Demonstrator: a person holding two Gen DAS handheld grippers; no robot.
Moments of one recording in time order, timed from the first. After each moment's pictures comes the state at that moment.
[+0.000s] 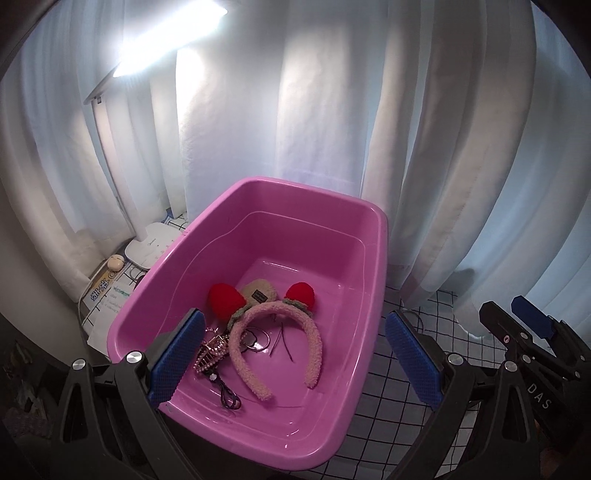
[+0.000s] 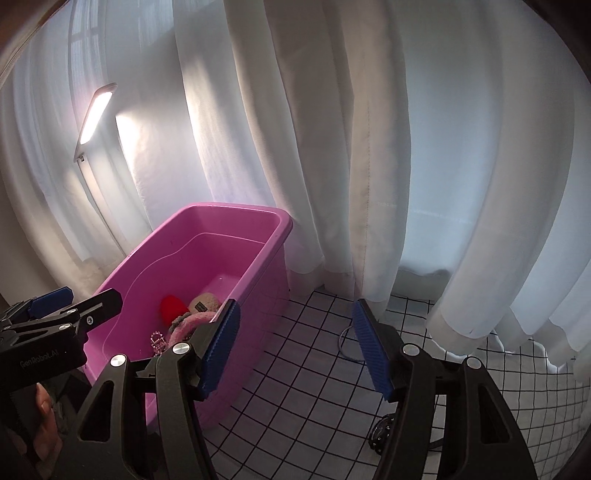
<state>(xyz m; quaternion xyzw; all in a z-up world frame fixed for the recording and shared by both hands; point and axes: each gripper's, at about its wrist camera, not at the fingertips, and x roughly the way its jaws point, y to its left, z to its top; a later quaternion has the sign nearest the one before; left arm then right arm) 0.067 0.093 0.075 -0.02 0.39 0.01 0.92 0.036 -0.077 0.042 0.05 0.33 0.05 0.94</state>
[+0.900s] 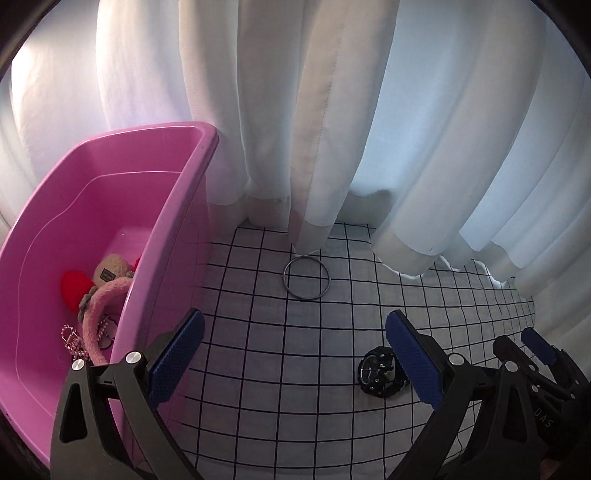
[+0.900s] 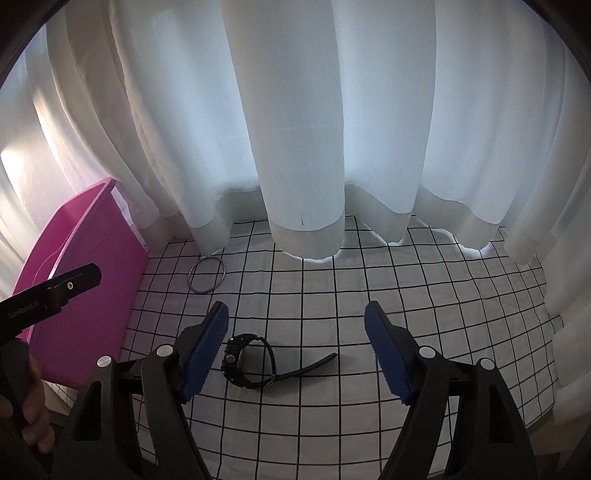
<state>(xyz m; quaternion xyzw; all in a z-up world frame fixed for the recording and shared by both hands) 0.104 -0.041 -0.019 0.02 0.46 -0.15 0.88 -0.029 -0.217 -0.052 0.13 0.40 -0.13 0.90</state>
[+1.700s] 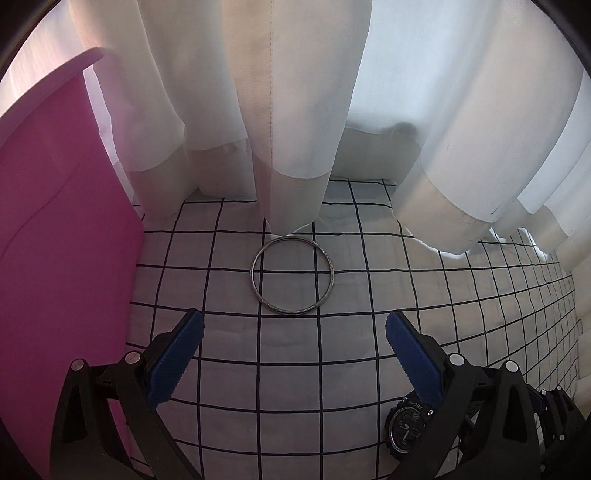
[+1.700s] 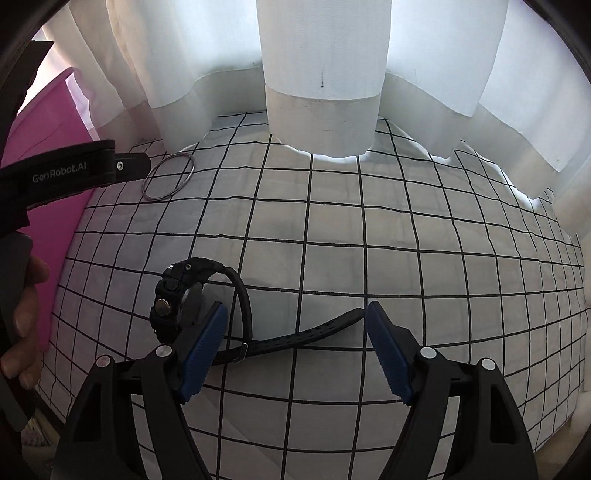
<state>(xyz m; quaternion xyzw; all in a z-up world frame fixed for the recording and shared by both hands) 0.173 -0.093 -0.135 0.07 0.50 -0.16 0.85 0.016 -0.208 -0.171 0.10 0.51 -0.10 0.85</state>
